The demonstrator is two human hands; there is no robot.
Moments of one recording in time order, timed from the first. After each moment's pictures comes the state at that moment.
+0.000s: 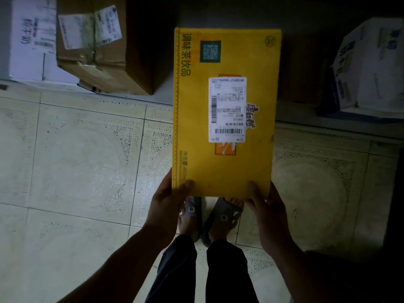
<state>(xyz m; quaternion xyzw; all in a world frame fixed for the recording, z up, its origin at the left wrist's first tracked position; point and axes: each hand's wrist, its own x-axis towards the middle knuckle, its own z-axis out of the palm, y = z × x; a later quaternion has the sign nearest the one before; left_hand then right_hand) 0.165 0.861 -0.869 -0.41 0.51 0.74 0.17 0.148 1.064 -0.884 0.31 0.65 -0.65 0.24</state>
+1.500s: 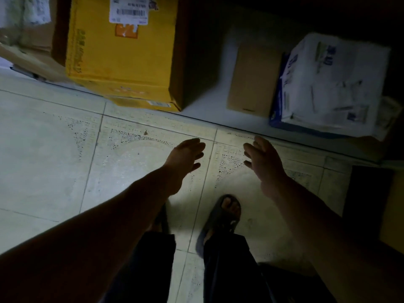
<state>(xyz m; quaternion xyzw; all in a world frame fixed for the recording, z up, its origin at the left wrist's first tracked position) 0.035 1.020 -0.895 -0.45 0.53 0.67 0.28 0.000 1.197 -0.918 0.29 0.75 -0.49 0.33</state>
